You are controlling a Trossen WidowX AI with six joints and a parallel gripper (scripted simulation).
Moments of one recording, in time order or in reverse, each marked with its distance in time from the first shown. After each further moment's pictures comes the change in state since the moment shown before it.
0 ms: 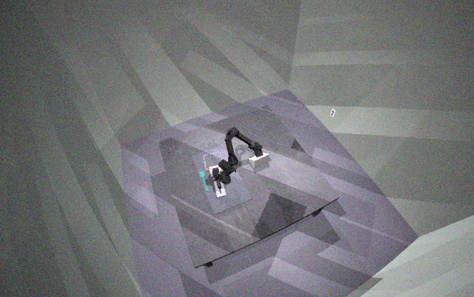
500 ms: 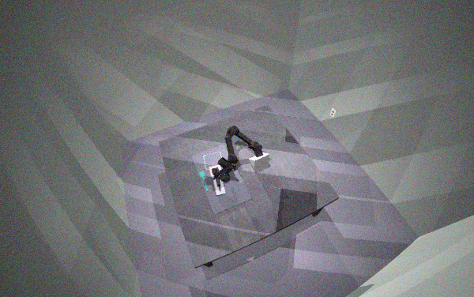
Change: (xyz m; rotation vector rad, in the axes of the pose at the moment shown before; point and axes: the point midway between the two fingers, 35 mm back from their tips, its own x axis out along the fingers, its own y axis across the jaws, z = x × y) arm 0.000 -0.002 -0.018 0.000 -0.010 -0.003
